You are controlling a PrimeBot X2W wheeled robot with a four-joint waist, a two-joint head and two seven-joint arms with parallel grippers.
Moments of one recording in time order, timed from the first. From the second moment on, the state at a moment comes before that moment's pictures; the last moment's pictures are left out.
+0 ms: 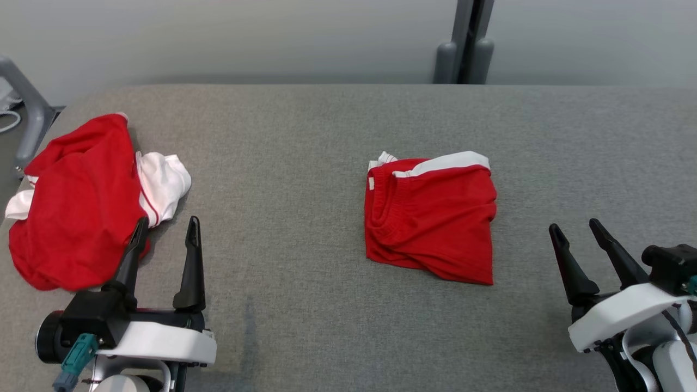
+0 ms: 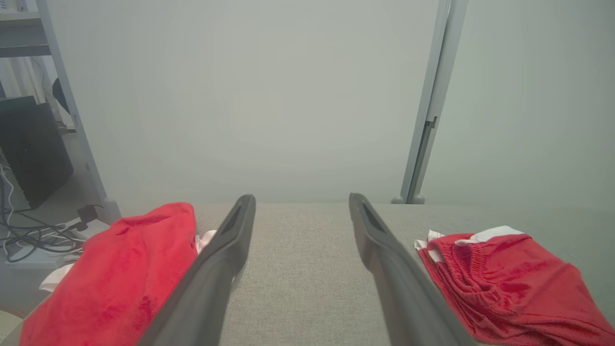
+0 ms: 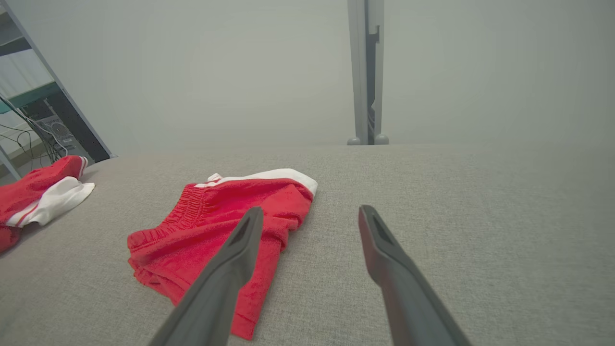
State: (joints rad) left arm -0.04 0.33 -0.29 -0.10 -0.45 0.29 -0.19; right arm -0.12 -0.21 0.08 0.13 0.40 0.13 -0.01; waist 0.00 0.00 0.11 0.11
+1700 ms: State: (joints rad) left arm -0.30 0.38 -0.23 -0.17 -0.36 0.20 -0.17; right arm -0.67 -0.49 0.52 0.64 0.63 0.13 -0.08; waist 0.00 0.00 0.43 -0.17
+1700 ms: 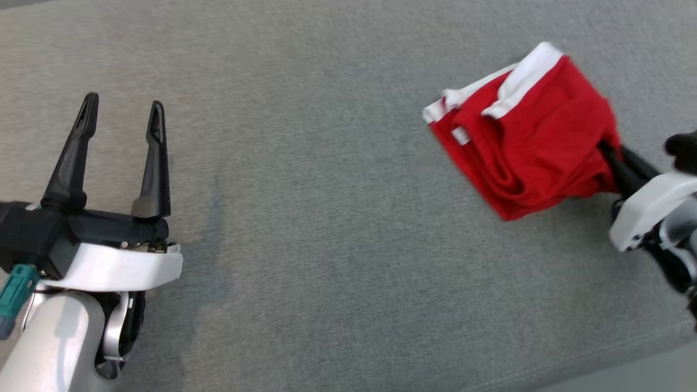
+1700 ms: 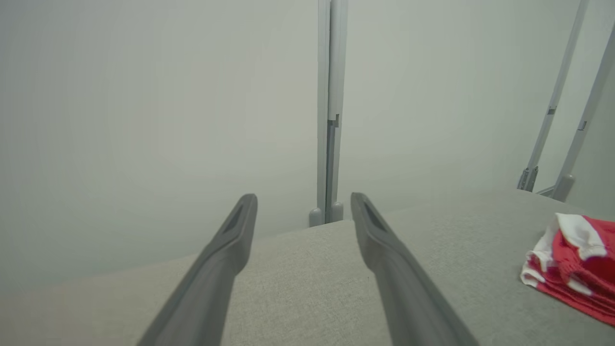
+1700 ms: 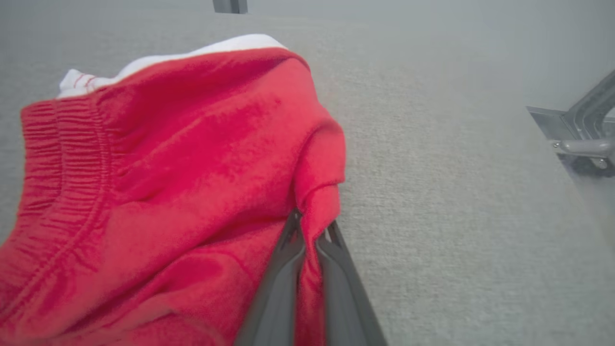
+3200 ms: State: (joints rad) left arm -0.12 0.37 -0.16 -0.11 -0.42 0.29 -0.22; right arm -0.53 -0.51 0.11 0.57 0.52 0.13 -0.26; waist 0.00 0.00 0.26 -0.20
